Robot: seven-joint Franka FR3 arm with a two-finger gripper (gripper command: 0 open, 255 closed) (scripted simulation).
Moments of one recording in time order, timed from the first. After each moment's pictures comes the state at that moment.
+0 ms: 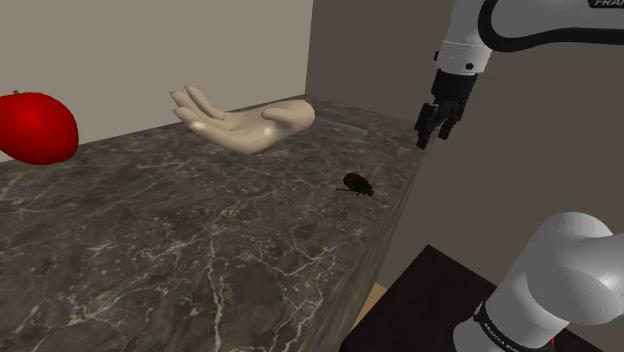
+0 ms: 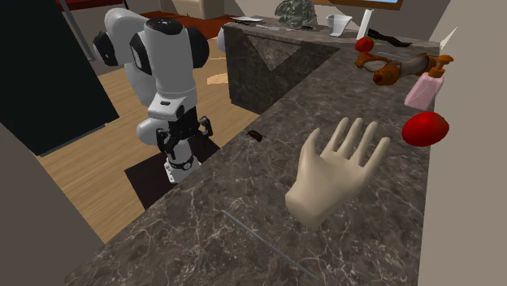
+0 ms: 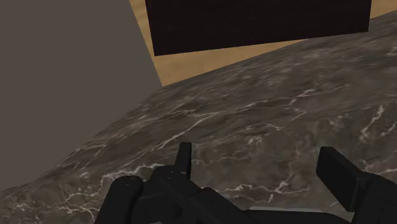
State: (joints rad) arm -0.01 -0.79 -0.05 -2.37 -0.12 1.59 0.09
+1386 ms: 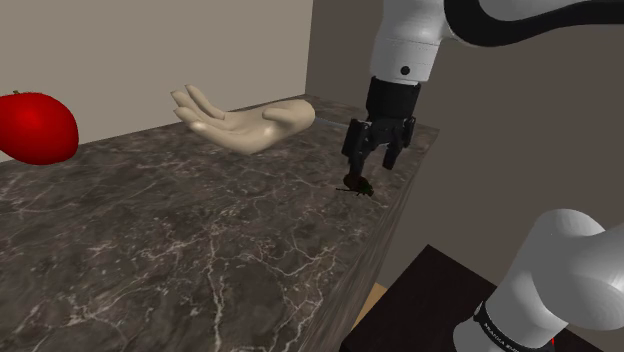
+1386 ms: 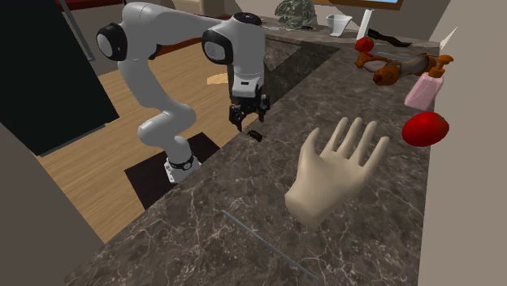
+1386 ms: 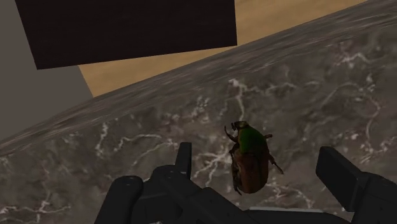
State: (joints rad) arm 0.13 -0.62 0.28 -2.27 0.19 1.66 0.48
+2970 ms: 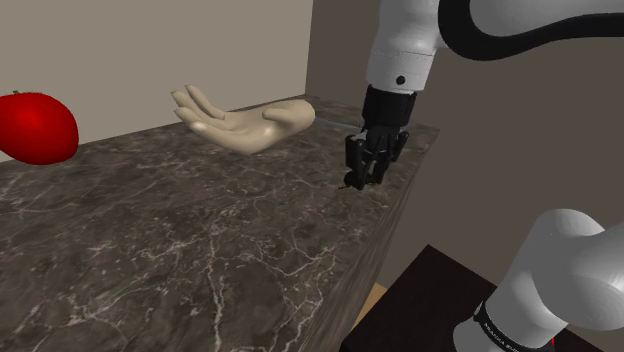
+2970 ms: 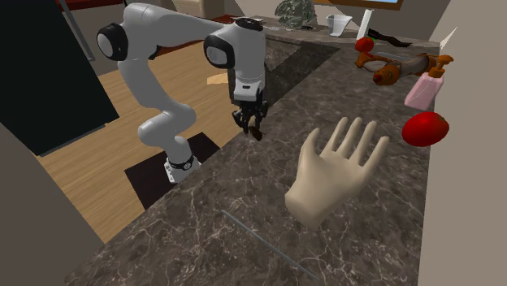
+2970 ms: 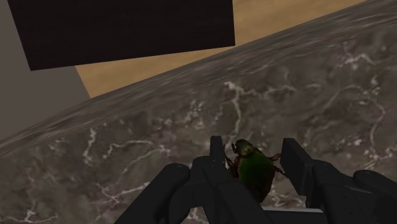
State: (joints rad) arm 0.14 -0.61 0.29 -2.29 0.20 1.69 0.49
